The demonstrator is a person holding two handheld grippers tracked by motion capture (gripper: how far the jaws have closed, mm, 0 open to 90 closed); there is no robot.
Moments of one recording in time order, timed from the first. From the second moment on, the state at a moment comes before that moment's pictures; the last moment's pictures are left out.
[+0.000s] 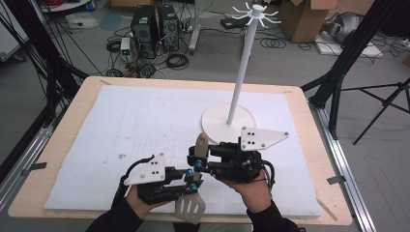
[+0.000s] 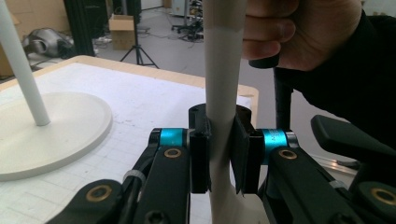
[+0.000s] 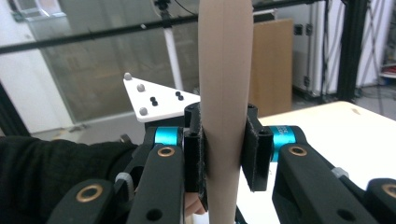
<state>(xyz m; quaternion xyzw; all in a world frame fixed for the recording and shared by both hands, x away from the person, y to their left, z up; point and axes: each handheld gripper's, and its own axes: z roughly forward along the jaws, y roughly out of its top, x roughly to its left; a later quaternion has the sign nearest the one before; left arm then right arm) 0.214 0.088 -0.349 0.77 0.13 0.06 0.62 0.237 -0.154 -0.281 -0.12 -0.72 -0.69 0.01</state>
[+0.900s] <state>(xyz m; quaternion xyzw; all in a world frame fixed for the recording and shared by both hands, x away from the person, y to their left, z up) 0.225 0.150 -0.362 0.72 0.21 0.14 0.65 0.254 -0.178 -0.274 -0.19 -0.71 -0.67 -0.06</state>
